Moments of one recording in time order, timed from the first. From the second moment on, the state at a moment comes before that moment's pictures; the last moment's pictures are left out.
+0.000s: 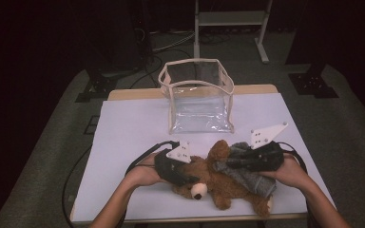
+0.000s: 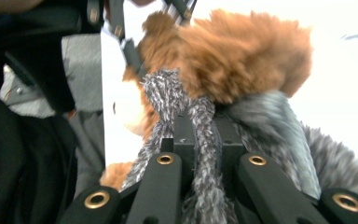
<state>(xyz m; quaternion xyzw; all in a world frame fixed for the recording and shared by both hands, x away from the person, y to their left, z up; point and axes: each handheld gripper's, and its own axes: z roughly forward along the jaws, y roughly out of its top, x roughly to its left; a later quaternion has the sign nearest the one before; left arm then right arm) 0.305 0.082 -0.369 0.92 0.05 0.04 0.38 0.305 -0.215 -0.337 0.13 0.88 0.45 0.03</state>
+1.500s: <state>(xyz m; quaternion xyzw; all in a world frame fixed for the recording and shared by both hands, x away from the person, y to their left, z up) 0.296 0.083 -0.370 0.92 0.04 0.04 0.38 0.306 -0.273 -0.336 0.19 0.89 0.41 0.05</state>
